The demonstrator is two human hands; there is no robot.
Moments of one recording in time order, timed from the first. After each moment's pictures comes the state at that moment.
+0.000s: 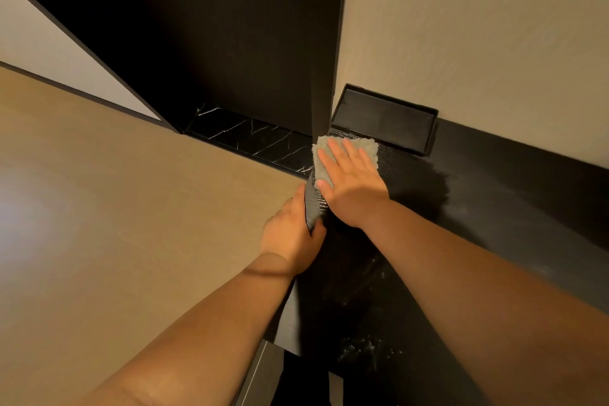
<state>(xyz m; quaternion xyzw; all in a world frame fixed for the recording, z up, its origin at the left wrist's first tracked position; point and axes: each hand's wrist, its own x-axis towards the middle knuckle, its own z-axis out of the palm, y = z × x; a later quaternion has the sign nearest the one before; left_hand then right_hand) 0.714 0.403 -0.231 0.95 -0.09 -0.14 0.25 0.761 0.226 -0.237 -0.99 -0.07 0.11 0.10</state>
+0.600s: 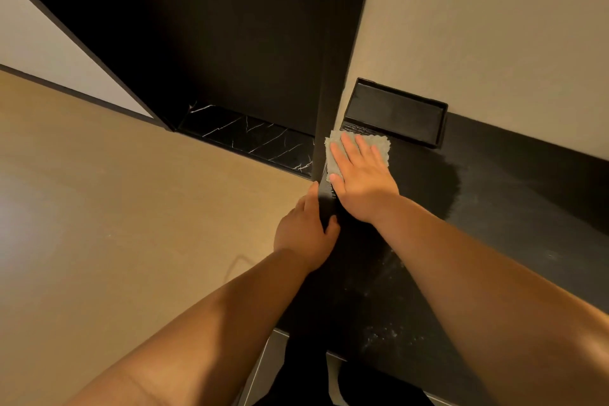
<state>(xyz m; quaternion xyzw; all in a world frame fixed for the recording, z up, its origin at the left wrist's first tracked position) 0.710 0.420 -0.239 0.94 -0.10 -0.19 0.25 0.757 0.246 -0.236 -0.99 -0.02 0.14 0.09</state>
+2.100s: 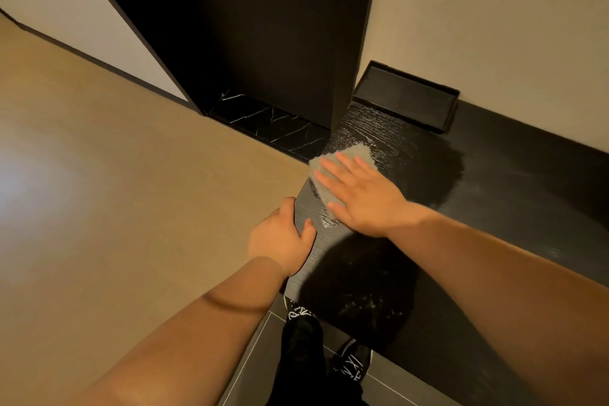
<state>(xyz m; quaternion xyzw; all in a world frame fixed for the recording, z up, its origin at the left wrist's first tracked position) 0.633 0.444 -0.243 0.97 0.00 -0.12 0.19 0.693 0.227 -0.233 -0.95 -0.28 0.13 0.05</state>
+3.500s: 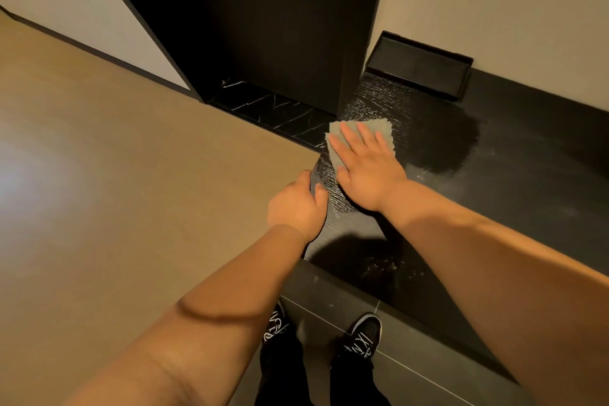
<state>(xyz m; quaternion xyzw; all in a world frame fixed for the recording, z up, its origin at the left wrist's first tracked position) 0.629 0.450 -0.239 0.96 0.00 -0.14 0.23 0.670 0.272 -0.226 -0.98 -0.13 0.16 0.07</state>
